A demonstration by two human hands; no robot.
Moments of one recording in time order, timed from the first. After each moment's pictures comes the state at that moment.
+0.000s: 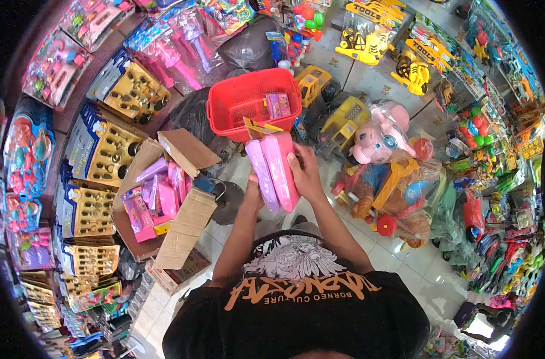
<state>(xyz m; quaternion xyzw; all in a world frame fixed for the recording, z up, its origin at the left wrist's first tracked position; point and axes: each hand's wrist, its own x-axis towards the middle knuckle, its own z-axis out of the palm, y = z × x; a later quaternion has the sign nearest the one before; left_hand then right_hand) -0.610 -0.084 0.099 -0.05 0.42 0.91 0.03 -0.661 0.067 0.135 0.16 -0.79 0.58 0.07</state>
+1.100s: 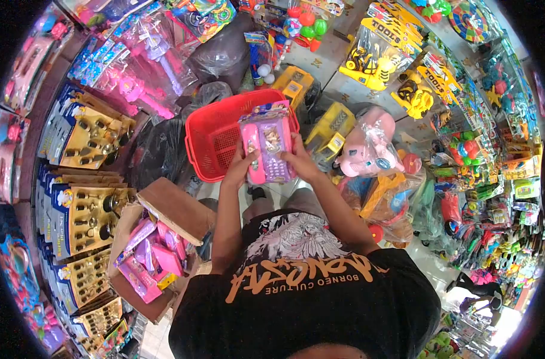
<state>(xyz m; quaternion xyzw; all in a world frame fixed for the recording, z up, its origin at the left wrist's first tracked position) -0.845 -0.186 0.080 -0.12 0.52 0.84 0.12 -0.875 0.002 0.093 0.04 -0.63 0.75 -0.21</state>
